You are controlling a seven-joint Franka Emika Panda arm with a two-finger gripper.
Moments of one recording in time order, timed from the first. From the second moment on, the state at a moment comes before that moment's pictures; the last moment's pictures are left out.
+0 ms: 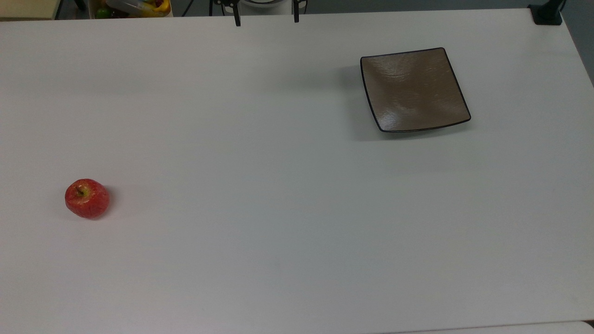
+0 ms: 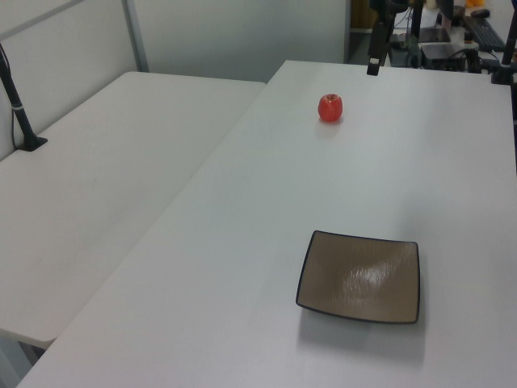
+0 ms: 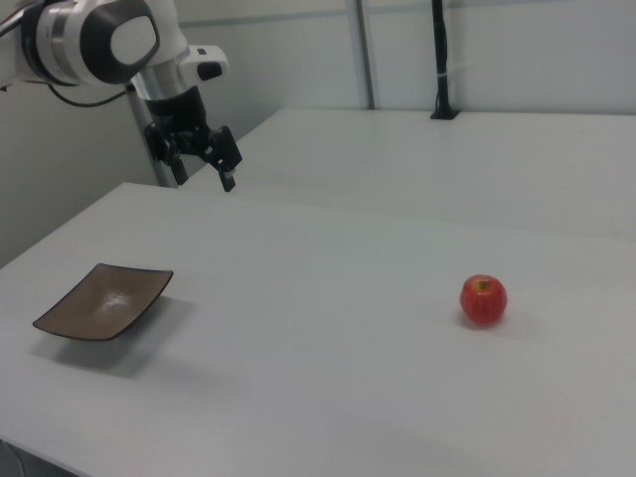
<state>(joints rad) 0.14 -0.02 0.01 -1.65 0.02 1.75 0.00</state>
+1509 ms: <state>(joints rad) 0.14 -0.02 0.00 -1.65 0.02 1.70 -0.19</state>
